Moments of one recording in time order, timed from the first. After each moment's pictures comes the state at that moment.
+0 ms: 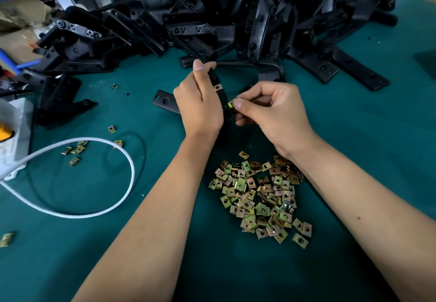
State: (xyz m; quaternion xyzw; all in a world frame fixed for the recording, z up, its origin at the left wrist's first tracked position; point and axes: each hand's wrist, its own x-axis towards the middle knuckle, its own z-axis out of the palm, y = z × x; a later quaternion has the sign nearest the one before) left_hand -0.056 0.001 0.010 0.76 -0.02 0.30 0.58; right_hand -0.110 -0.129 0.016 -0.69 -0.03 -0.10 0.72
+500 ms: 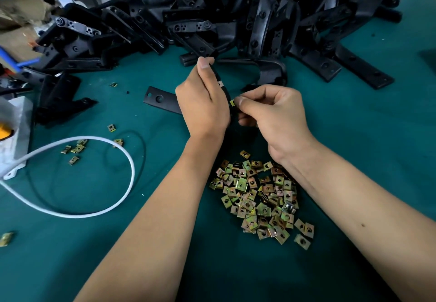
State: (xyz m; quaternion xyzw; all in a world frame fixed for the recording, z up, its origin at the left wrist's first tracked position) left_hand -0.058 -0.007 0.010 0.77 -0.02 0.37 0.52; right_hand -0.114 -0.113 0.017 -0.64 0.09 -0.12 0.76
